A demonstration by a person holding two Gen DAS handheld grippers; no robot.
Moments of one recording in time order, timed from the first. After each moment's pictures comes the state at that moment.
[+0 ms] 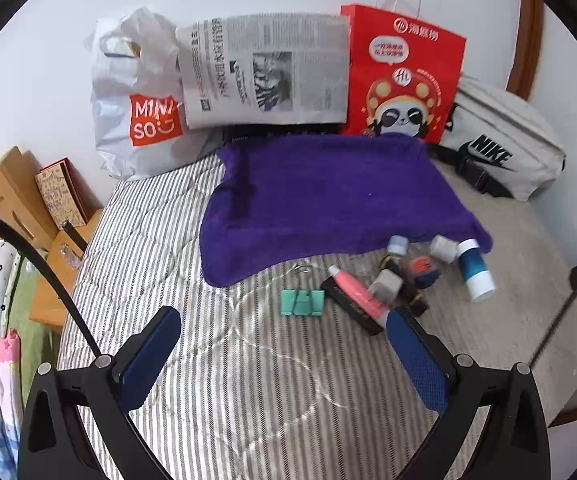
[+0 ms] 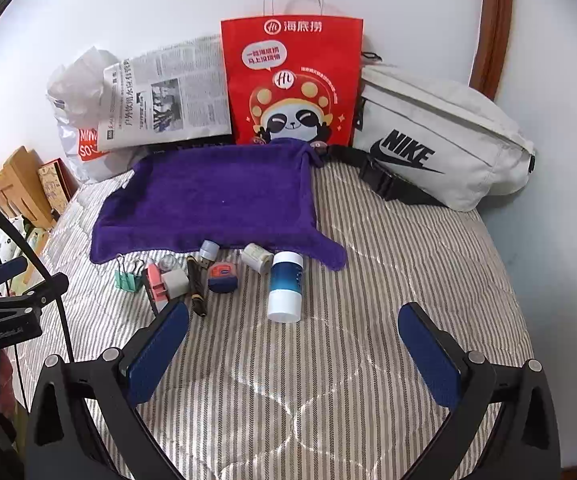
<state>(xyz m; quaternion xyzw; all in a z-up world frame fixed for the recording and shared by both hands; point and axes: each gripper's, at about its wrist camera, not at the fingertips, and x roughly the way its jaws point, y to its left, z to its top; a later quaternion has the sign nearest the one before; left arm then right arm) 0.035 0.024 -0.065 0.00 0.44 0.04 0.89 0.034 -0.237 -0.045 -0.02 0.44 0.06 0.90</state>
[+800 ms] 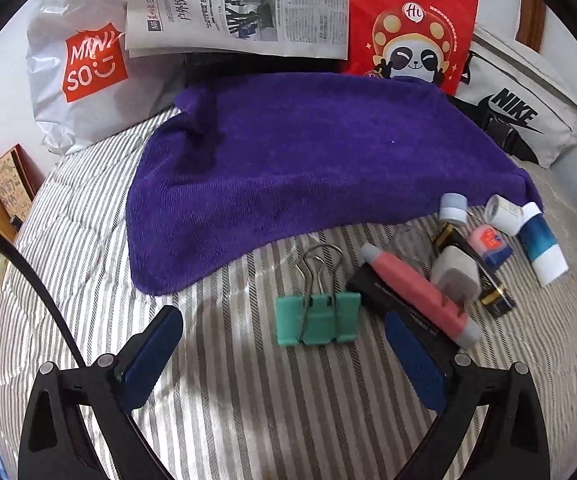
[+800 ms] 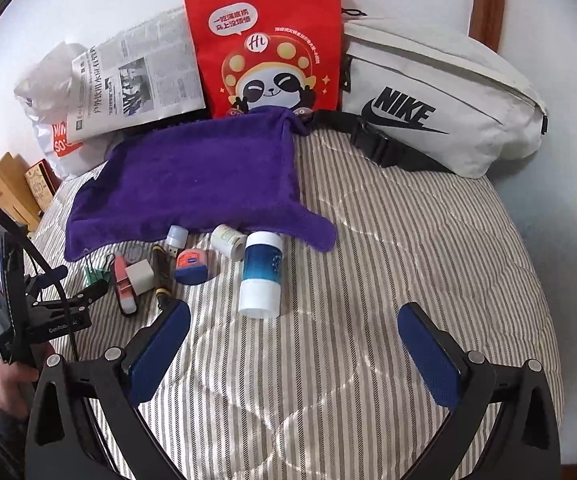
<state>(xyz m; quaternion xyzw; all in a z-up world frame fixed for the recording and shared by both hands) 0.098 0.031 -0.171 0.01 0.47 0.00 0.88 0.065 -0.262 -0.090 0.01 0.47 0.05 0.88</state>
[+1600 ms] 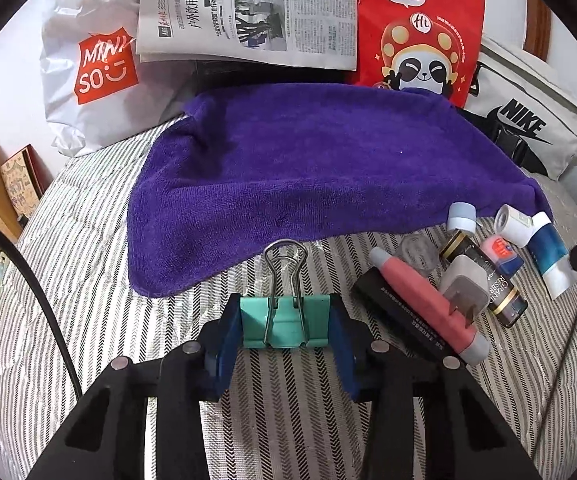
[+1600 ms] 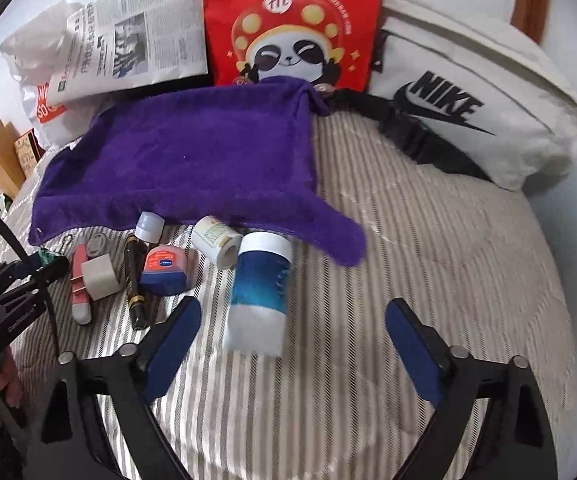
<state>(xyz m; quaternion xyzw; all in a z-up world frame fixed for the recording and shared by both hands) 0.095 0.030 -0.176 0.01 0.44 0.02 0.90 0.112 -0.233 -0.151 -0.03 0.48 0.07 0.87</state>
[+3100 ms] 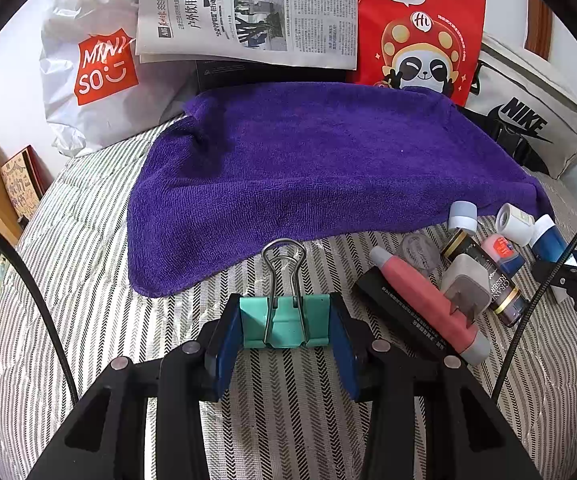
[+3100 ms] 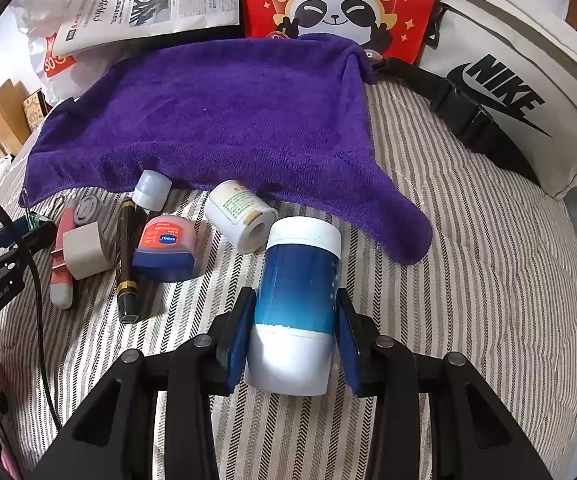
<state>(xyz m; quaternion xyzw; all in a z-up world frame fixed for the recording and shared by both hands) 0.096 0.030 -0.177 0.01 0.44 0.02 0.90 0.128 -0.209 -0.189 -0.07 0.52 0.11 0.85</state>
